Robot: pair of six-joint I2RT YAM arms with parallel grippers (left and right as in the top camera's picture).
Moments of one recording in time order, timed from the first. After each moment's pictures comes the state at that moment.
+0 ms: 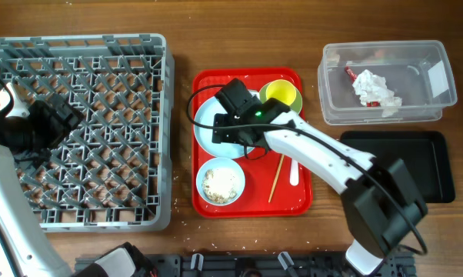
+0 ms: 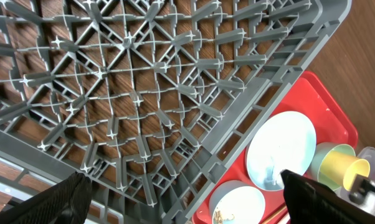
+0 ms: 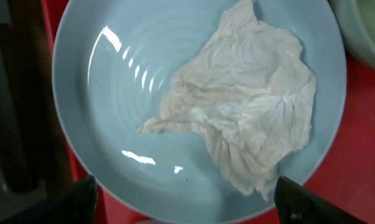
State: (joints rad) left arm 0.50 1.38 1.60 -1.49 0.24 -0.28; right arm 0.71 1.86 1.30 -0.67 0.00 0.76
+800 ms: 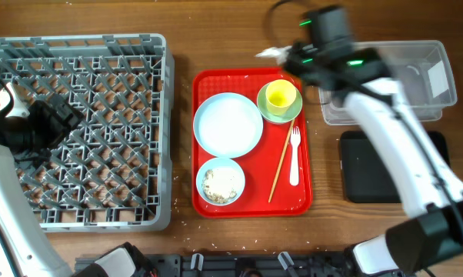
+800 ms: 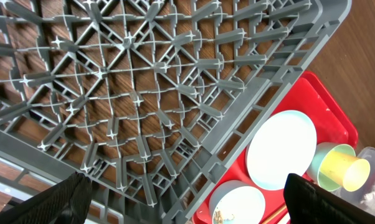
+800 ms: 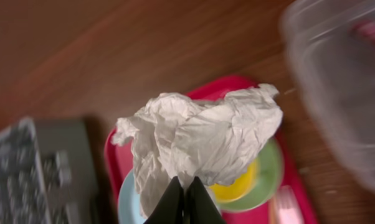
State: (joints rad) left arm 0.50 1.38 1.60 -1.49 0.24 -0.28; right arm 0.30 1.66 1.58 -0.85 0.01 0.73
